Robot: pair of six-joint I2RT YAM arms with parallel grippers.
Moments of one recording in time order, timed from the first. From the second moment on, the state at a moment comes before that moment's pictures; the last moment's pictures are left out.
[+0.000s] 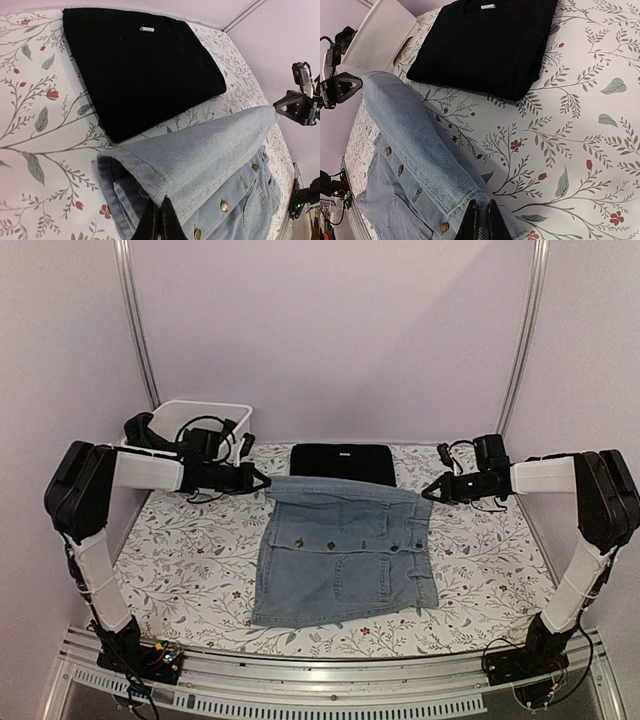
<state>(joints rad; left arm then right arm) -0.31 1.94 1.21 0.07 0.57 -0.29 0.17 1.79 1.07 -0.10 -0.63 0.17</state>
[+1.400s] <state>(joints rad) -0.75 0.98 0.35 -0.05 0.15 -0.62 0.48 1.00 0.37 -0.17 -0.52 0.48</state>
